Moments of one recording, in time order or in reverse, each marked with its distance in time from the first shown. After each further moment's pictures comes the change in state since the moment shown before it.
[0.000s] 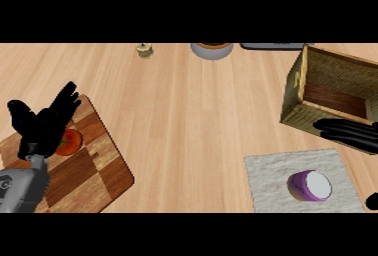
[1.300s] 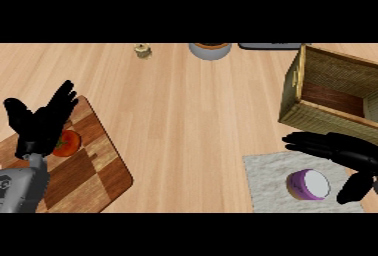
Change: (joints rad) left arm -0.004 -0.048 0.075 -0.018 -0.066 -0.040 0.031; right arm -0.104 0.196 0.156 0.339 0.356 -0.115 -0.154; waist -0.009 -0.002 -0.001
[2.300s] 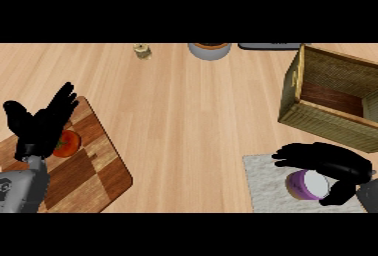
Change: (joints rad) left arm 0.014 -0.034 0.041 -0.017 -0.042 -0.045 0.008; right arm 0.037 0.086 0.014 0.025 0.158 -0.095 -0.038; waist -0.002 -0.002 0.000
